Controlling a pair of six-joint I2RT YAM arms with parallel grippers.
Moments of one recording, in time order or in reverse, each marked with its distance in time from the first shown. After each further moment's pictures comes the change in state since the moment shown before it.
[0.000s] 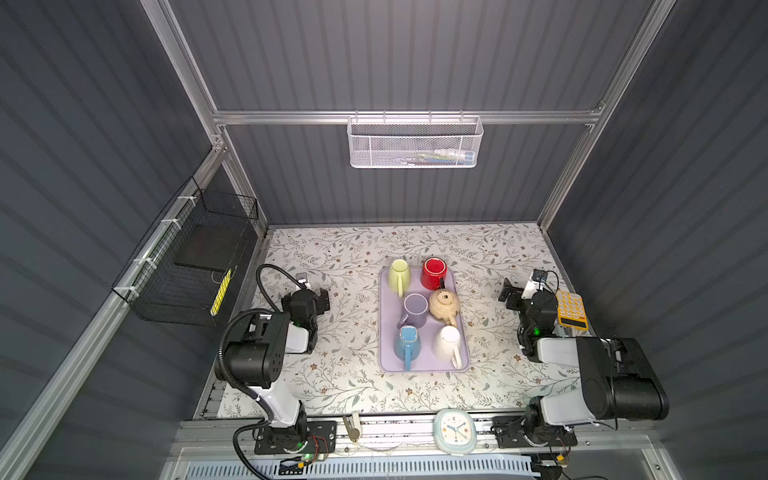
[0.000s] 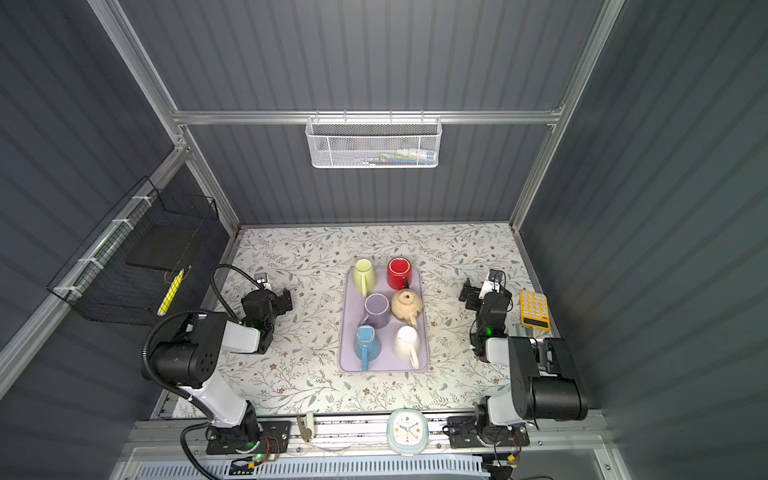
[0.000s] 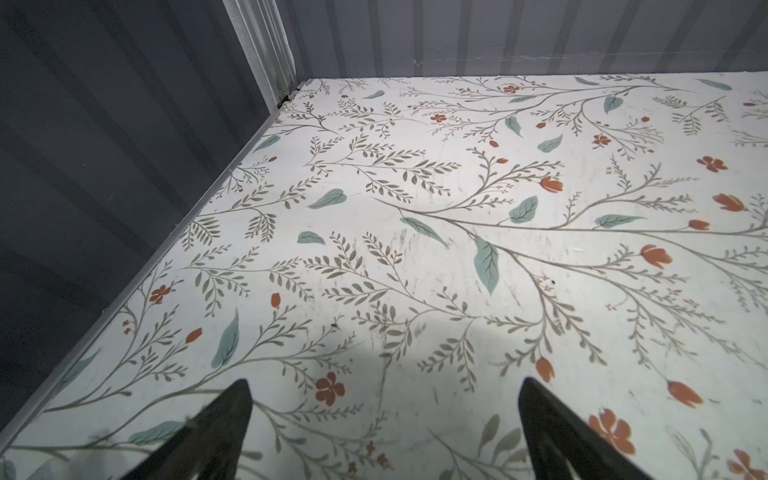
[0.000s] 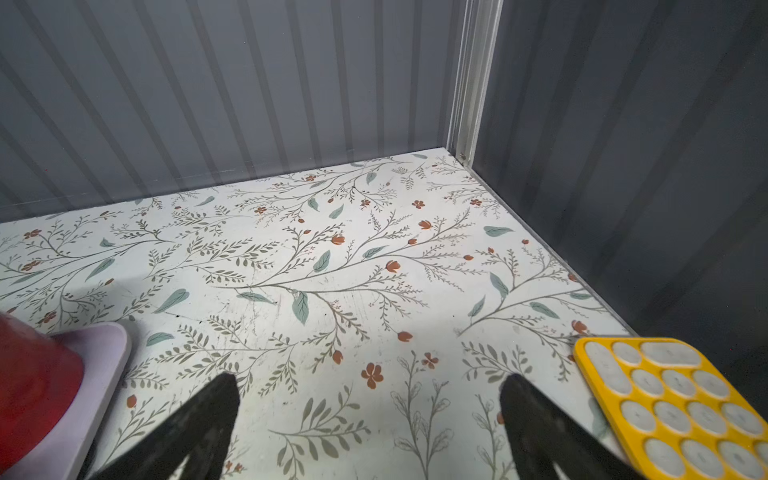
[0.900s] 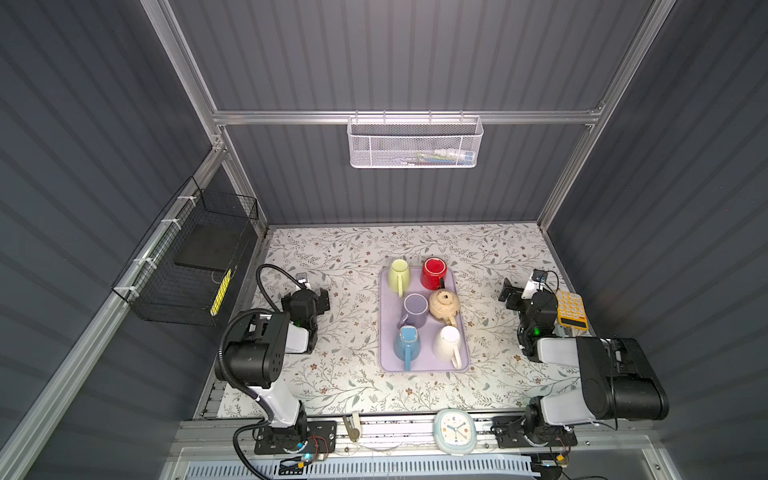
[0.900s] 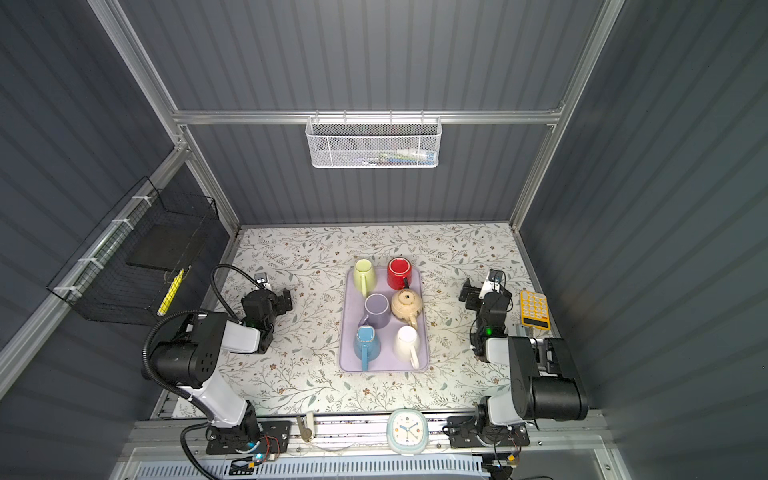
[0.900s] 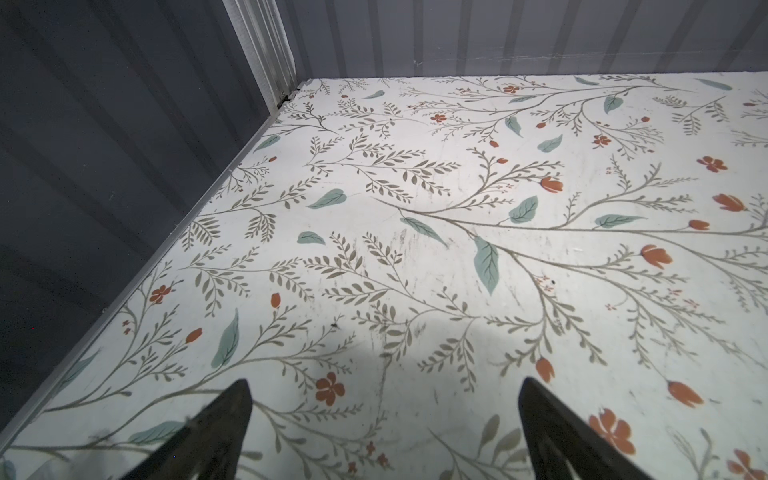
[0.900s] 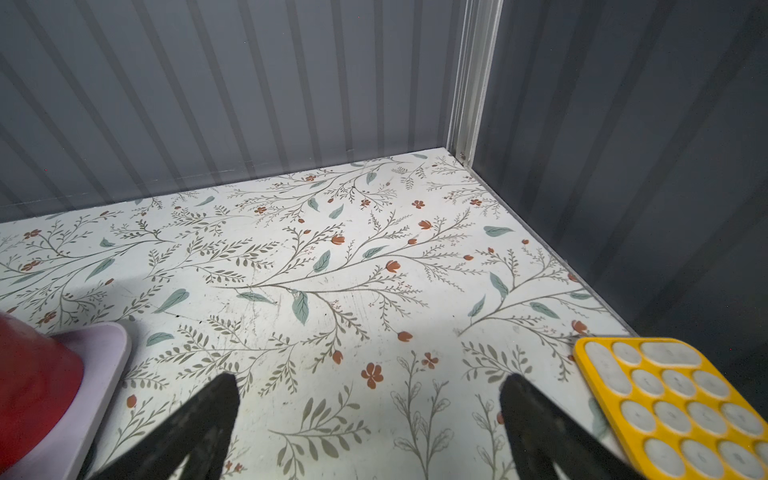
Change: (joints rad) left arm 0.000 0.000 0.000 0.000 0.000 0.000; right arm 0.000 0.000 0.000 0.000 0.000 0.000
